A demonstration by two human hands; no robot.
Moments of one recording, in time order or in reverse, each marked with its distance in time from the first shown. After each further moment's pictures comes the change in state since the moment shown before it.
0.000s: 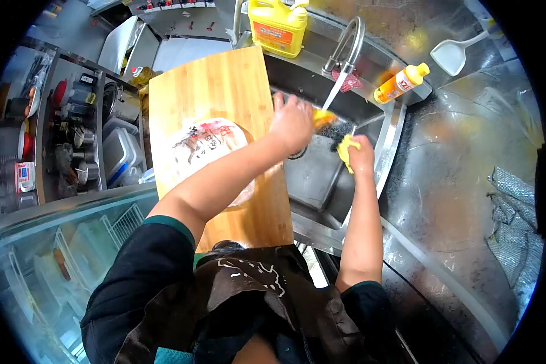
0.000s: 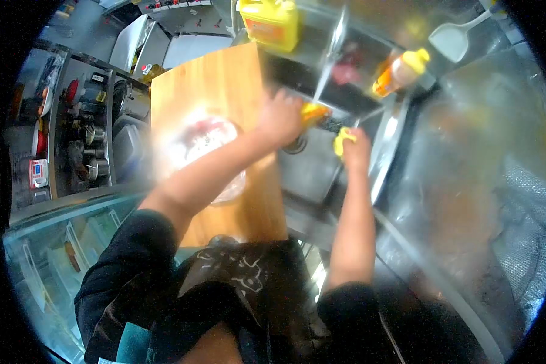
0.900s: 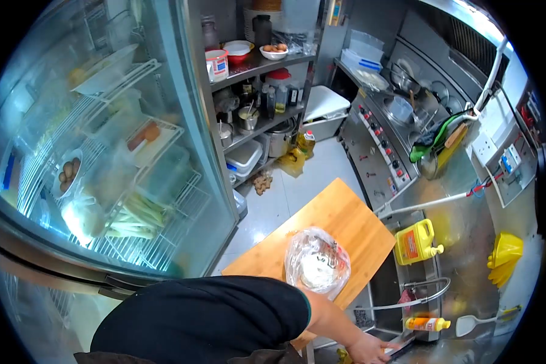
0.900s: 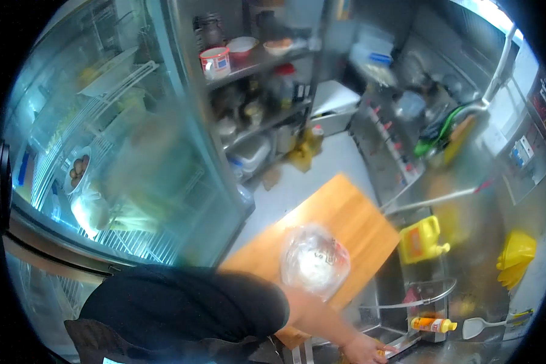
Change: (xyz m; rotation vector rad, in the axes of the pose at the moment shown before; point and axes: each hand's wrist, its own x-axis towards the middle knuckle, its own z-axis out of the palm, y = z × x) left_hand -0.053 0.115 -0.037 -0.084 0.902 0.996; right_hand -0.102 -0.032 -0.050 0.404 0.049 0.155
